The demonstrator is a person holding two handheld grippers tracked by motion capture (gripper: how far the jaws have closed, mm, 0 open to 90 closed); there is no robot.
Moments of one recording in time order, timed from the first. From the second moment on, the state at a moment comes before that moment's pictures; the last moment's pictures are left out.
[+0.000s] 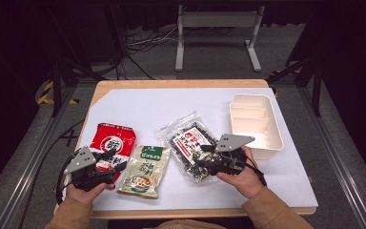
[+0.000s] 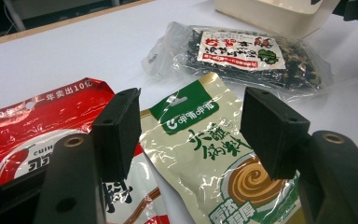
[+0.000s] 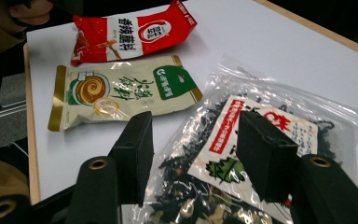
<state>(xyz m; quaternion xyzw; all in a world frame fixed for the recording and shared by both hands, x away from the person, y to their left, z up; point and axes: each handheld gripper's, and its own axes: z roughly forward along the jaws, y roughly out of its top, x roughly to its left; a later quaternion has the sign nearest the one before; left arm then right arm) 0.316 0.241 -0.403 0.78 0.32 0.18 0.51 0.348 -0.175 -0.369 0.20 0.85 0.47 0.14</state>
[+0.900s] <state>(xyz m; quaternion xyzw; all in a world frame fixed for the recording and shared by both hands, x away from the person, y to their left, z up) 0.316 0.244 -0.404 0.78 0.33 0.17 0.50 0.387 -0.116 -0.355 0.18 0.88 0.43 0.07</state>
